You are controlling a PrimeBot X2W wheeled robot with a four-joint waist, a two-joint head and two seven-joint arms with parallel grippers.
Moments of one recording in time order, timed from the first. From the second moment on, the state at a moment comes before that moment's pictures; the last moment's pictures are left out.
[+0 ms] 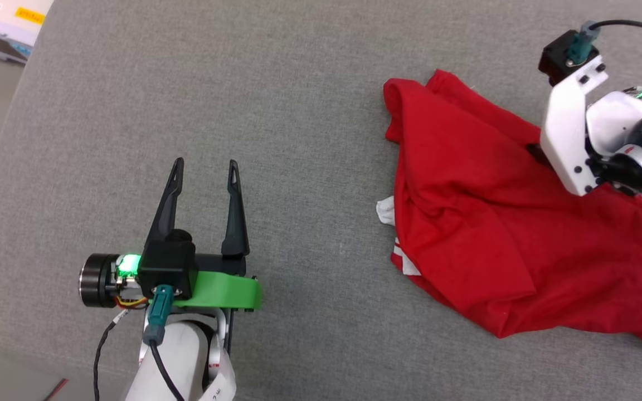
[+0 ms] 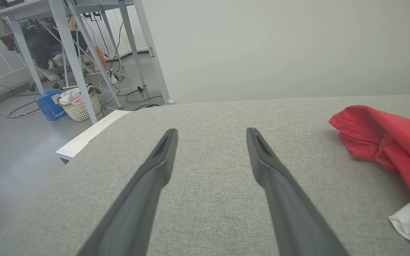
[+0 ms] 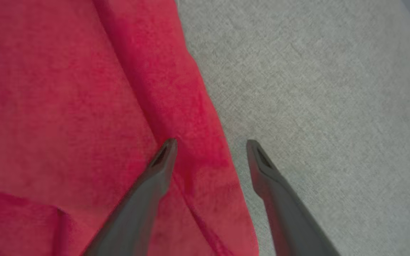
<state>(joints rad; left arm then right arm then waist) -0.20 0.08 -0.20 -0.01 -0.04 0.13 -0.26 -1.01 -0.60 0.86 0.41 0.74 0.13 0.83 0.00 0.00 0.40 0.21</state>
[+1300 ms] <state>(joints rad) -0.13 0.07 -0.16 0.02 -0.03 0.12 -0.26 -0.75 -0.94 0.63 0.33 0.95 0.13 0.16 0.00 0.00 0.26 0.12</state>
